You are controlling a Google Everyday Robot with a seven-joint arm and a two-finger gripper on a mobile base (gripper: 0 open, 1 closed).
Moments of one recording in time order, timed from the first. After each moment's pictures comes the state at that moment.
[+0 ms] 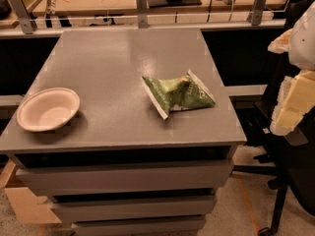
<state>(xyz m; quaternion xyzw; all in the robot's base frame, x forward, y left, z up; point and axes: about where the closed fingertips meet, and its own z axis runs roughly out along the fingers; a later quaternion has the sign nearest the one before) 0.438 -0.217 0.976 -0.60 0.78 -0.03 0.16</state>
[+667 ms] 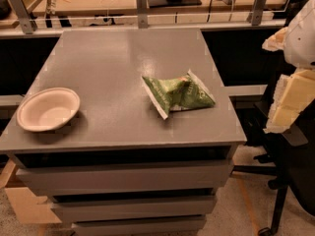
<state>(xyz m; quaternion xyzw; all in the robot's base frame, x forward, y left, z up) 0.444 -0.209 0.977 -0.62 0.77 -0.03 0.17</state>
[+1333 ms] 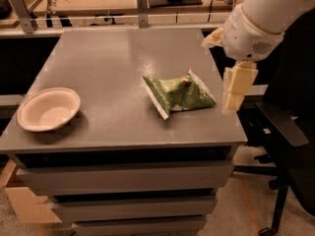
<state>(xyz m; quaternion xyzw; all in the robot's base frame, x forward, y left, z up) 0.506 -0.133 0.948 -0.73 0.66 0.02 0.18</state>
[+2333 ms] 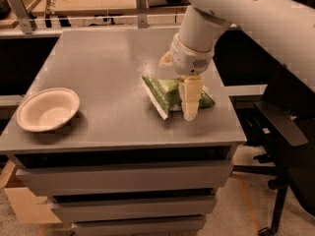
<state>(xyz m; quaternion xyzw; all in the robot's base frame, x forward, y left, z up) 0.557 -0.049 0.871 -0.80 0.58 0.04 0.13</state>
